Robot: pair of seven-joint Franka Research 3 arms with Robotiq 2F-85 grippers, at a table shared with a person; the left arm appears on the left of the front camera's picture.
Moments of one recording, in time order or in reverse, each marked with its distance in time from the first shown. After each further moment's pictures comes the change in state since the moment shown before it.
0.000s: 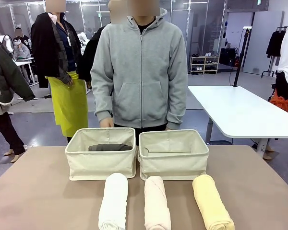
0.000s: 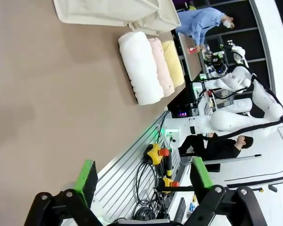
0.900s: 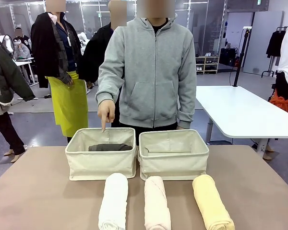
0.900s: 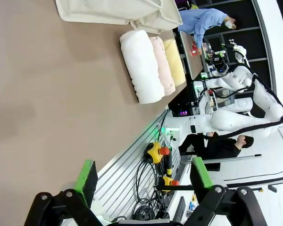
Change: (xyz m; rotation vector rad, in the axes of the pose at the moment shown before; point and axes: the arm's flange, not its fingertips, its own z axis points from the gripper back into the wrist) left arm 0.002 0.000 0.000 0.004 0.009 0.006; right arm 0.000 0.000 0.000 0.000 0.000 0.000
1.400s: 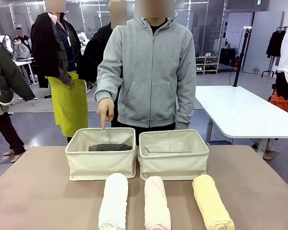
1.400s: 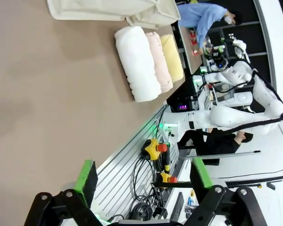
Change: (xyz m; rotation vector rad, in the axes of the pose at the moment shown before) left arm 0.016 -0.016 -0.017 -0.002 0.051 -0.004; right arm 0.000 0.000 0.000 0.000 0.001 0.000
